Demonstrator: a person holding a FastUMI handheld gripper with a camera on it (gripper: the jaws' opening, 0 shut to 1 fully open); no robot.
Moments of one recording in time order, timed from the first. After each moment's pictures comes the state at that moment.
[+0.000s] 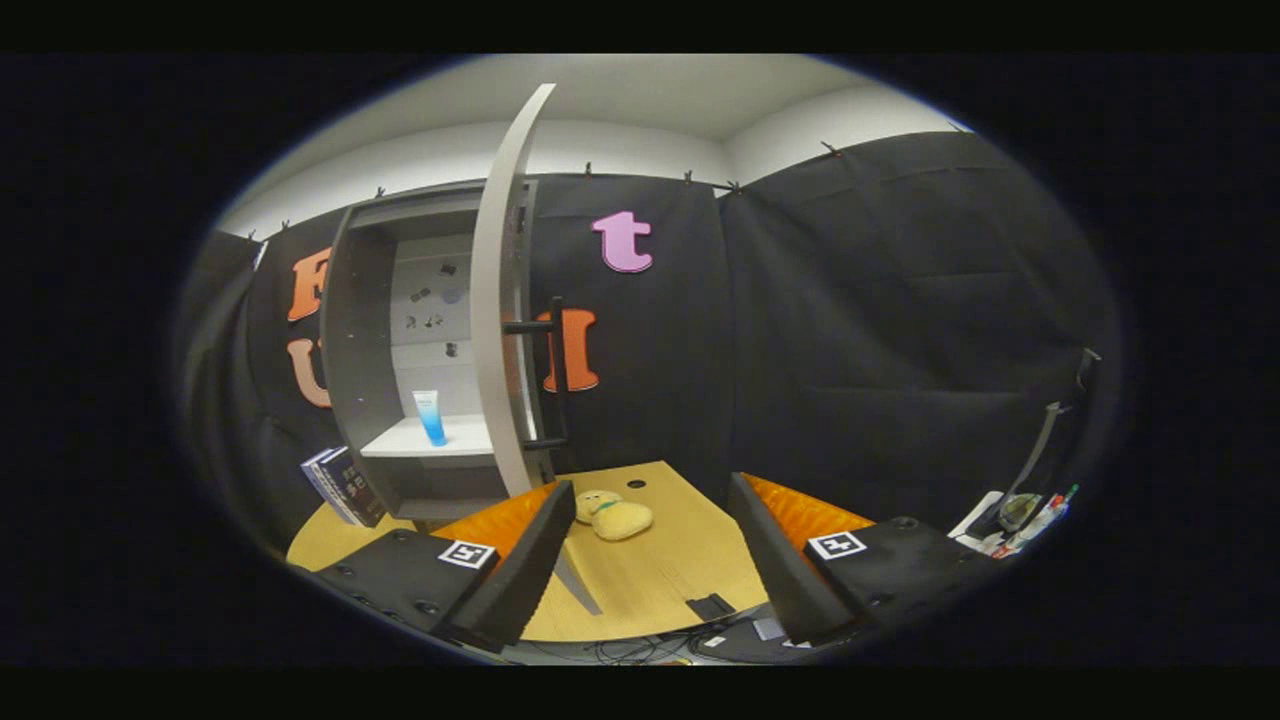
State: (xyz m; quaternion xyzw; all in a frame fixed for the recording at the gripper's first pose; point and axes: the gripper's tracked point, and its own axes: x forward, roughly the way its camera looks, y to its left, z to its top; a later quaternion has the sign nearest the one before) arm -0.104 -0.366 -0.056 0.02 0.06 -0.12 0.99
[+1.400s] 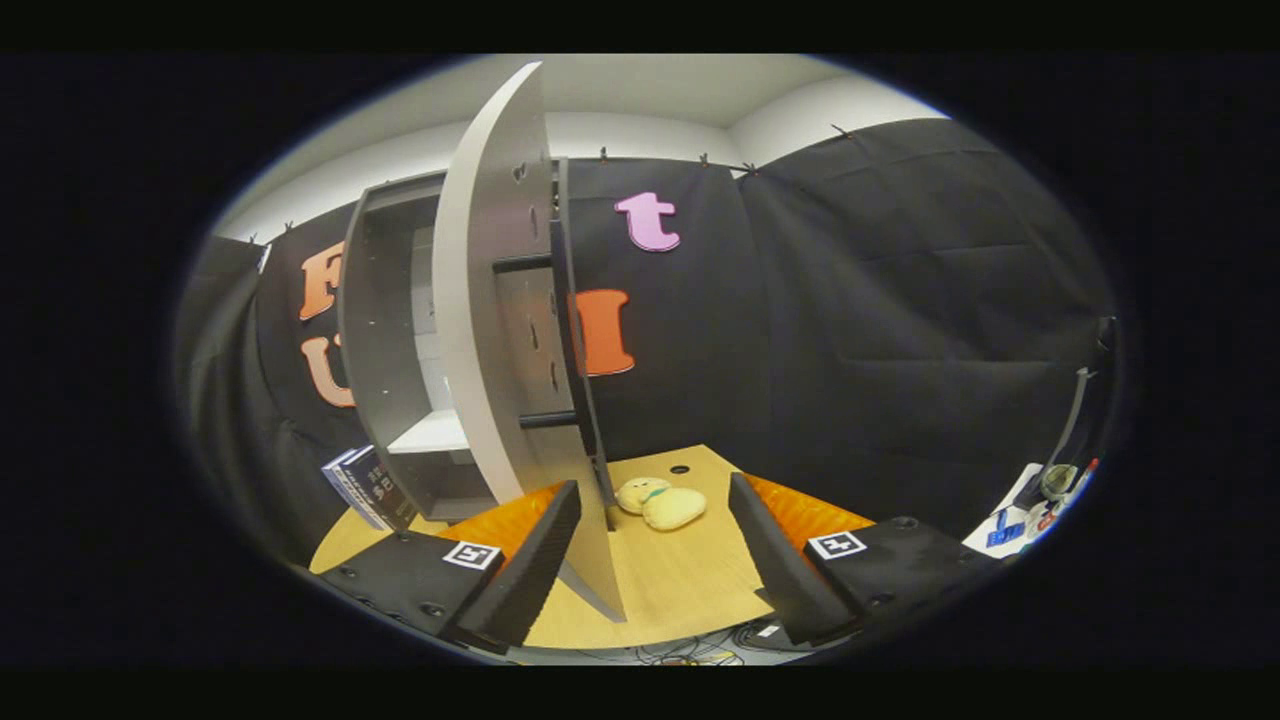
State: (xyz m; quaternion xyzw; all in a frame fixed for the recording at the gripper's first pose) arm -0.073 -0.282 -0.097 0.04 0.08 -0.10 0.99
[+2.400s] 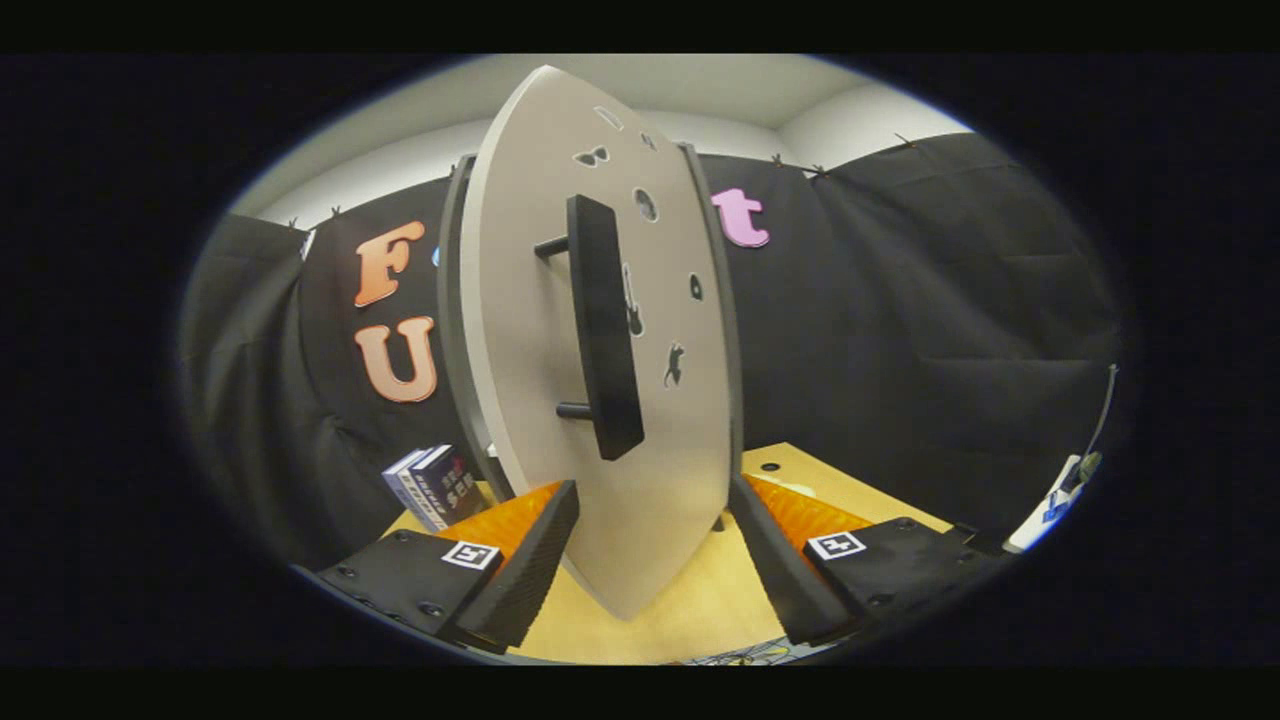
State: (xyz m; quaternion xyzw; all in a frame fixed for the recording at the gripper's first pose) arm -0.003 -0.078 -0.120 0.04 0.08 -0.02 1.00
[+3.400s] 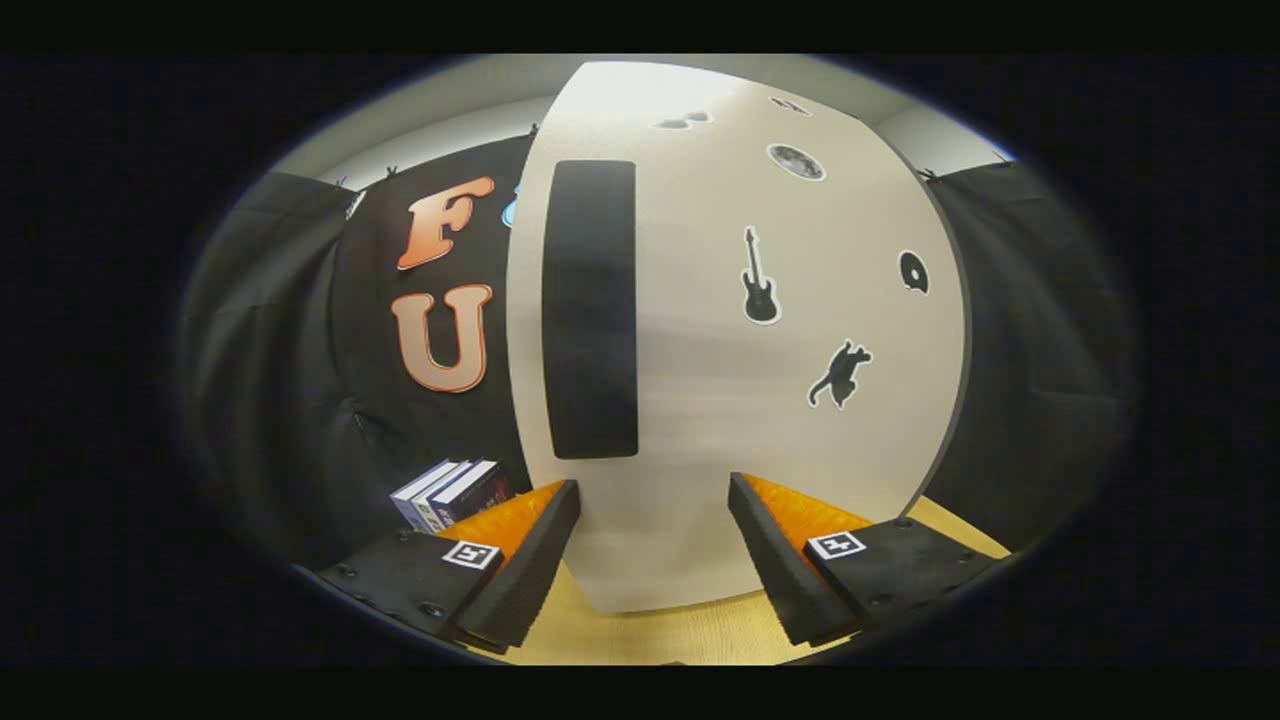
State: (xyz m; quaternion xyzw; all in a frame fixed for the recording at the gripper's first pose) arm 0.190 0.049 -0.136 -0.01 0.08 0.05 1.00
